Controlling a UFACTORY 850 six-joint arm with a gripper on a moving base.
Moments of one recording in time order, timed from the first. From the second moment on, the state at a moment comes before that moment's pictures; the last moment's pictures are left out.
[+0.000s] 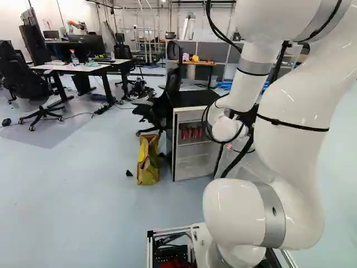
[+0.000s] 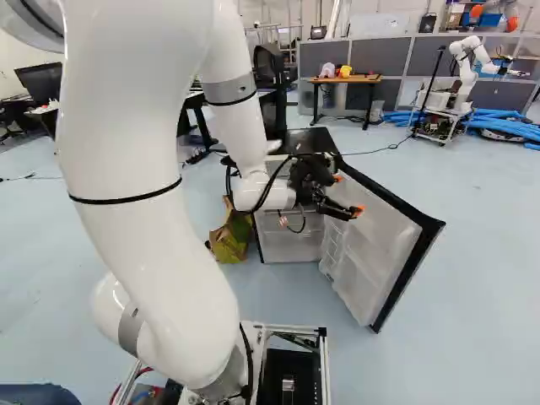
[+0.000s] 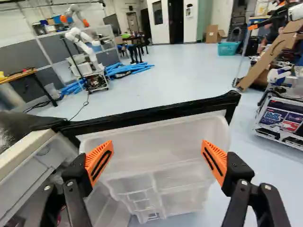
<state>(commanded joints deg) -14.9 -13.2 -23.8 48.5 66.7 0.0</state>
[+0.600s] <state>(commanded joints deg) -14.6 -16.6 -24.1 30.4 66.7 0.0</state>
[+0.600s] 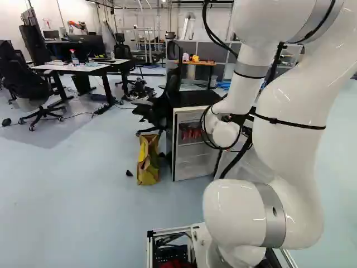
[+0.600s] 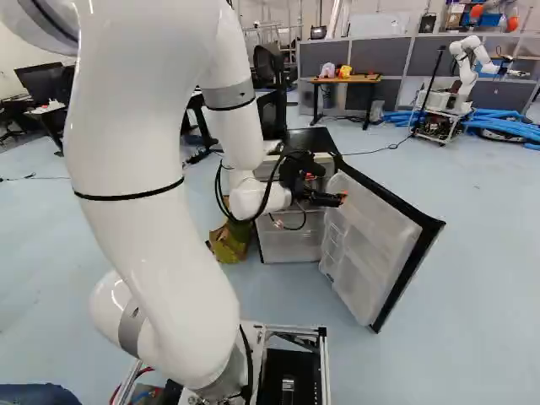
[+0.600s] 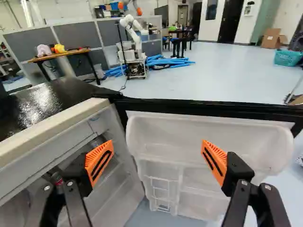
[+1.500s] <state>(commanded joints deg) -14.6 -25.0 -26.5 3.3 66.7 0.0</state>
